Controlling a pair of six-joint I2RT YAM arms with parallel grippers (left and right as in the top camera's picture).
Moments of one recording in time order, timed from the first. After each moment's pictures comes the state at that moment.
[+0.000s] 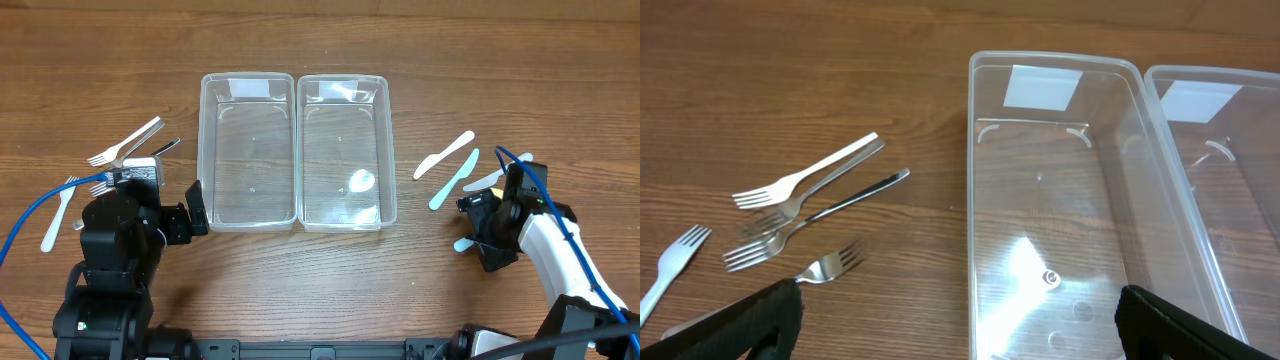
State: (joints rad) left arm -0.04 0.65 0.77 -0.71 -0.05 -0.12; right arm -0.24 1.42 0.70 -0.70 -0.06 0.96
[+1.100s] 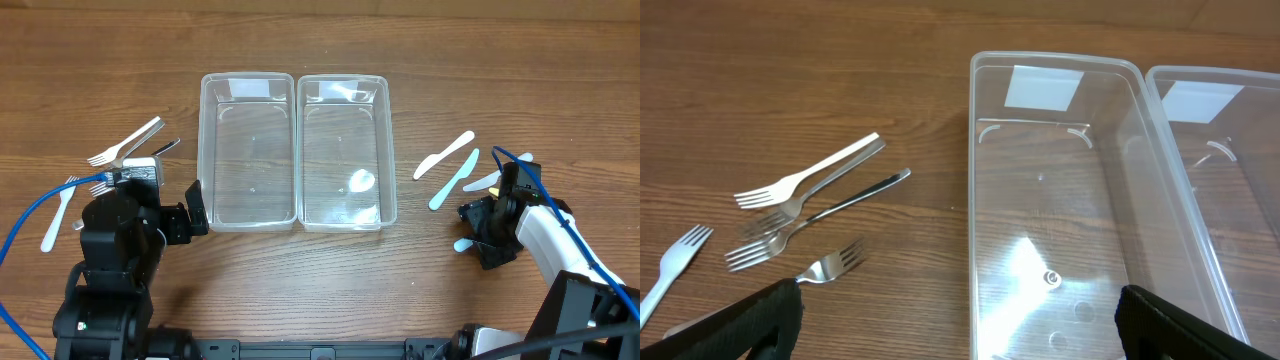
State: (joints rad) left arm -0.04 0.65 0.77 -0.71 -0.05 -0.12; right arm -0.24 1.51 0.71 -0.69 0.00 0.97
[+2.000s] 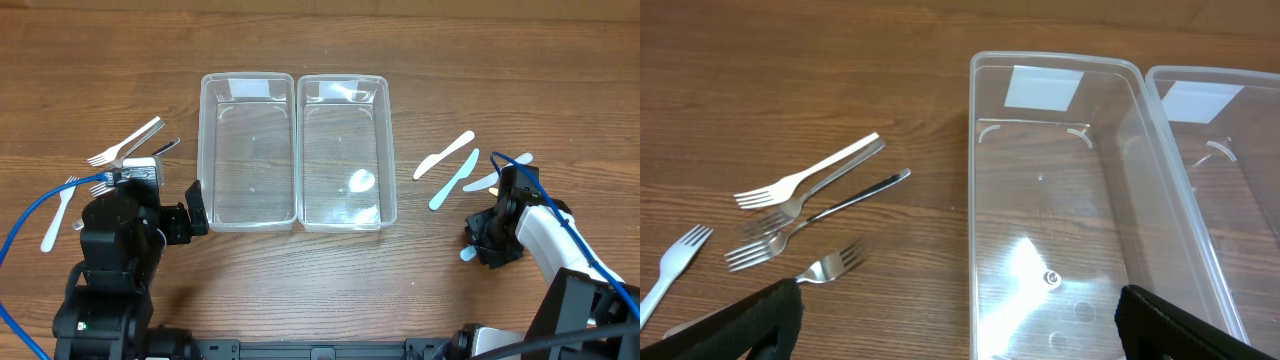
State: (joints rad) left arm -0.04 0.65 0.77 -0.71 -0.05 -0.12; right arm -0.24 1.52 0.70 -0.74 0.05 0.96
